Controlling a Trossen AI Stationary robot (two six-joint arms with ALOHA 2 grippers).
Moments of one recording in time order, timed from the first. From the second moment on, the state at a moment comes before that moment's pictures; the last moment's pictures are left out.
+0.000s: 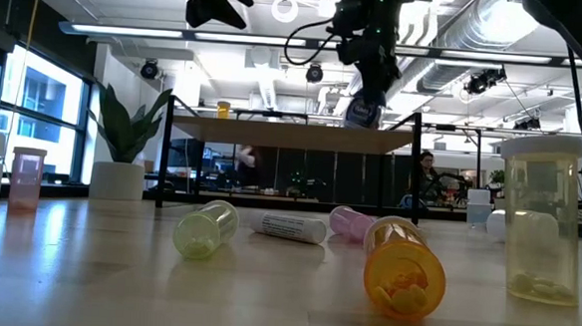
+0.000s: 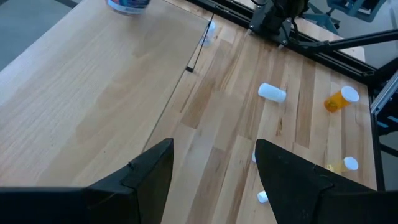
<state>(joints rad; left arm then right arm) 0.45 1.29 1.39 -0.81 0.14 -0.18 -0.63 2.03 2.24 -1.57 0.05 -0.14</state>
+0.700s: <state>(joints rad) 0.45 1.29 1.39 -0.81 0.21 -0.18 -0.59 2.04 2.24 -1.57 0.02 -0.02</state>
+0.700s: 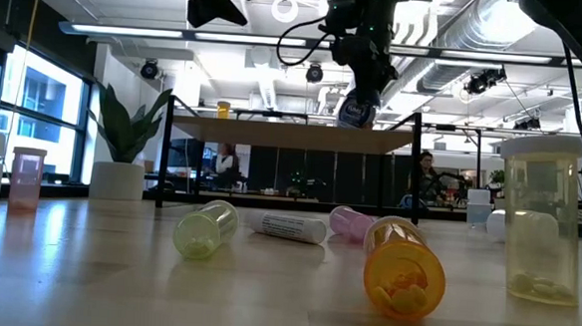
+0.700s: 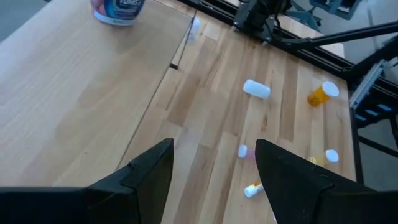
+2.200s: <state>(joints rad) 0.19 1.10 1.26 -1.12 0.09 -0.29 -0.59 1.96 2.36 -1.48 0.03 0.08</state>
